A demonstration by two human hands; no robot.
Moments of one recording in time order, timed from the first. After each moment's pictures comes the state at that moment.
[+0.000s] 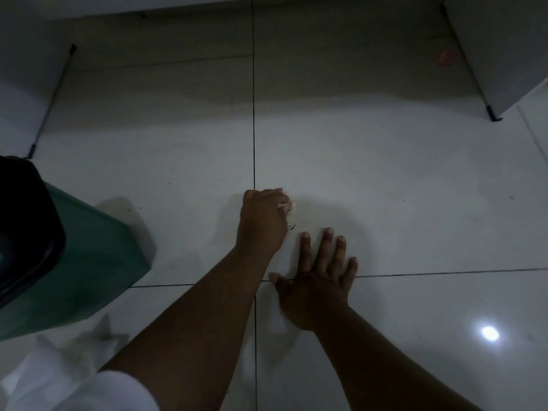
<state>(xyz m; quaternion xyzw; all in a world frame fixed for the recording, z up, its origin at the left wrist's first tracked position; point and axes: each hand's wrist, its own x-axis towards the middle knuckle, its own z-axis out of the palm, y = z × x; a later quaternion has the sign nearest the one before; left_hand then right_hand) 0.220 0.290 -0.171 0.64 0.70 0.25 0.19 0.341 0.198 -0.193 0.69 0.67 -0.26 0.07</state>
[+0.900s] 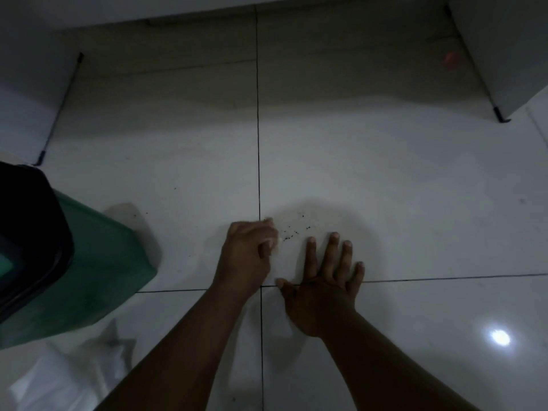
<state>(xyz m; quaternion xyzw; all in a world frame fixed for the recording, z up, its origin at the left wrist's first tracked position) 0.183 0.234 -0.169 0.67 0.67 0.24 0.19 0.342 0.199 -0.190 0.68 0.68 -0.26 0.08</state>
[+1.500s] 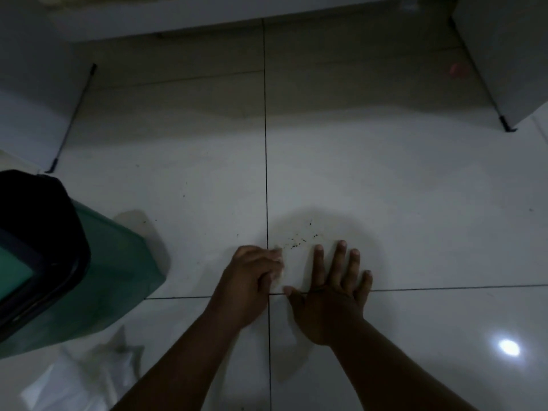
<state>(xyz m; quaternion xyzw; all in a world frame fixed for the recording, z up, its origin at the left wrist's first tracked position) 0.161 0.204 -0.161 0.73 0.61 0.22 0.23 0.338 0.201 -0.185 0.69 0.67 -0.27 0.09</state>
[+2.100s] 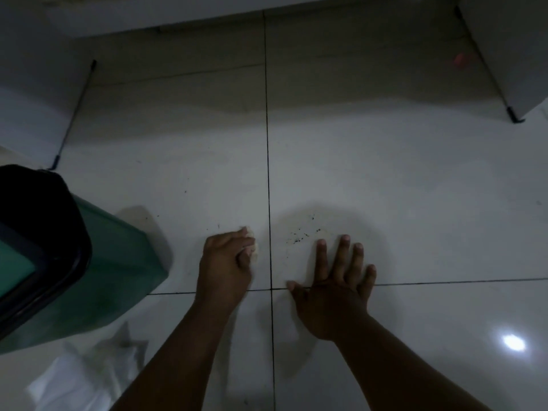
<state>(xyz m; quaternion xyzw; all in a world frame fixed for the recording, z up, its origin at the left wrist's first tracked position) 0.138 0.209 -0.165 0.63 0.72 0.24 0.14 0.340 0.200 -0.185 0.68 0.68 -0.27 0.09</state>
